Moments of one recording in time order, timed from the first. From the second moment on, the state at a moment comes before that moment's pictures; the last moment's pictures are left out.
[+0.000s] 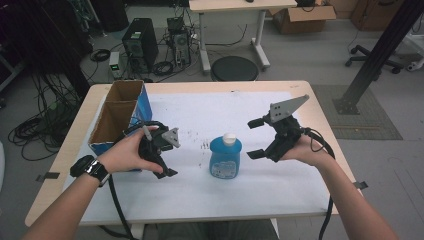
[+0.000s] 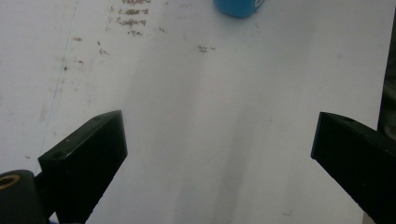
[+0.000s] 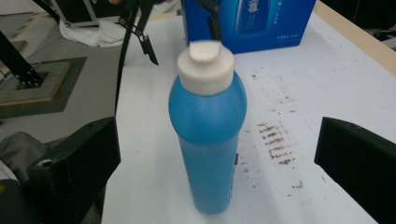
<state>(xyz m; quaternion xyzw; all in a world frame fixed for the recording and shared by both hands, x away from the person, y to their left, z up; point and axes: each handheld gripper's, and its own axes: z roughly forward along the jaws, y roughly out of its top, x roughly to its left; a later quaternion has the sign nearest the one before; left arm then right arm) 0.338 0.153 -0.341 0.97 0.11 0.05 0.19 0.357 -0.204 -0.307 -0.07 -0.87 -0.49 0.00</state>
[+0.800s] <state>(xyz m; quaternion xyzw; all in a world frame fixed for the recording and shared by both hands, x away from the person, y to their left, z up) 0.336 0.151 -0.341 0.97 0.10 0.05 0.19 0.358 -0.180 -0.366 -0.09 -0.86 -0.49 0.01</state>
